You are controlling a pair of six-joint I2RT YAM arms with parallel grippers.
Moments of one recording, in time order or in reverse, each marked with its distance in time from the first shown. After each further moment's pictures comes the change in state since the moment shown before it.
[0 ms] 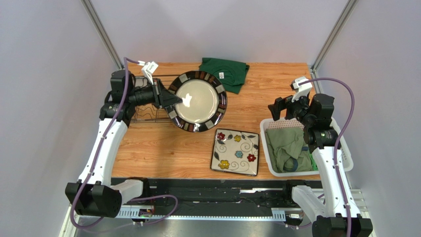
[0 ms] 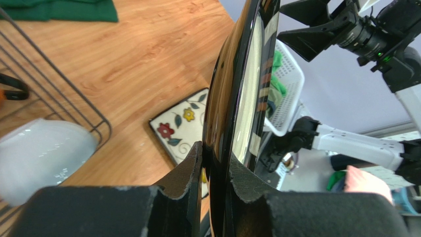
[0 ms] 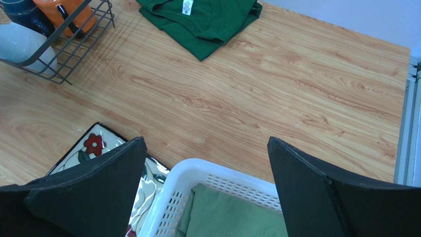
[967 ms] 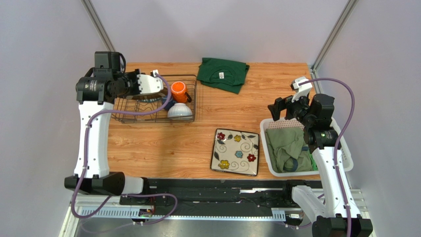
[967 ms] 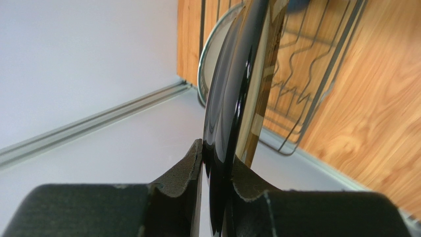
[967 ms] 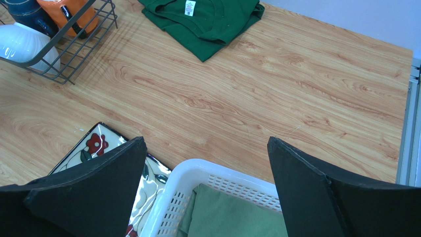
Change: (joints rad) left arm 0.042 0.223 0.637 -0.806 -0.824 1.776; right arm 0.000 -0.003 0.000 0.000 -0.008 0.002
